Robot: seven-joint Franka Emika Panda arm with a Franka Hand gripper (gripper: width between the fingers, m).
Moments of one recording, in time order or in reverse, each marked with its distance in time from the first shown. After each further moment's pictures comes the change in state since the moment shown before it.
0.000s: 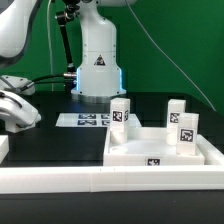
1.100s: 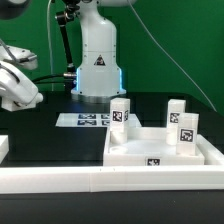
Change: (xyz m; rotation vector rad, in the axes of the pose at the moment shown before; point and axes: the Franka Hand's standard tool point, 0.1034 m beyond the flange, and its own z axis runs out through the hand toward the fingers) arm -0.018 -0.051 -0.075 -0.018 0.038 0.105
